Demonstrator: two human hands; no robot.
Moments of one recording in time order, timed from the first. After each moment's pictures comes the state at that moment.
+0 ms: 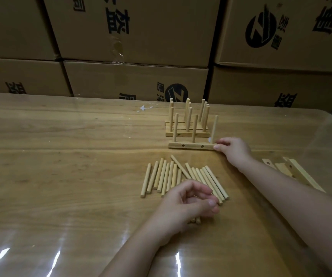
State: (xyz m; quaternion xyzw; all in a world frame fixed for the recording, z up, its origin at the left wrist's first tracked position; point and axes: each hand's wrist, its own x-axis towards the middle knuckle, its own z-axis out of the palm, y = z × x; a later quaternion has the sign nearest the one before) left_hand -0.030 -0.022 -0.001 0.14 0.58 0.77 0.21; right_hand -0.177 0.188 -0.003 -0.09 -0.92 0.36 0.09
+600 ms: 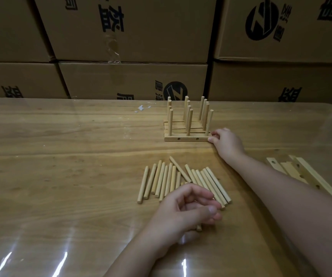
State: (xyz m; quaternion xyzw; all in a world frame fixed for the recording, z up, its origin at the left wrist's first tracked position) left_hand -0.031 -0.022 0.000 0.15 0.57 0.78 0.21; right_hand -0.206 0.176 -0.006 -0.07 -0.96 0.25 0.12
